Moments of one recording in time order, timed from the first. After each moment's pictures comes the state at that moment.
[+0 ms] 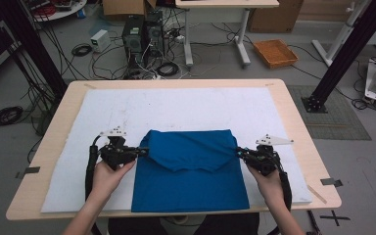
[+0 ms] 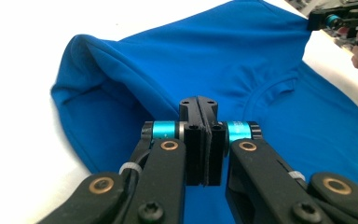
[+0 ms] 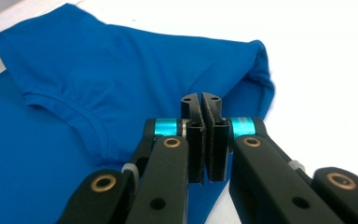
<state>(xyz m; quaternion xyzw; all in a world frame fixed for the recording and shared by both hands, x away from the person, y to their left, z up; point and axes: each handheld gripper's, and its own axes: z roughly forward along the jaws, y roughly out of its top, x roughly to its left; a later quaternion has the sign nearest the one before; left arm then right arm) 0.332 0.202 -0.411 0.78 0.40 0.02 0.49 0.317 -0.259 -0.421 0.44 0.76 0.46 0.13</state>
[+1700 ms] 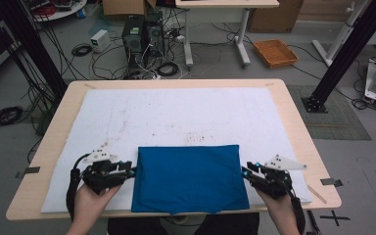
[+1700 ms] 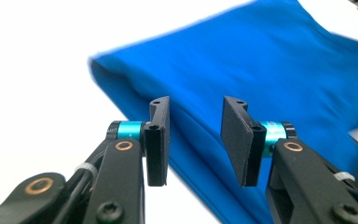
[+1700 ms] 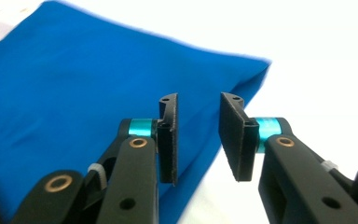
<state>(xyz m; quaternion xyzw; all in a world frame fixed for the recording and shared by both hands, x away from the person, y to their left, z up) 0.280 0.223 -0.410 0.78 0.42 0.11 0.46 0.258 -0.269 -0.417 0.43 0.76 0.44 0.18</state>
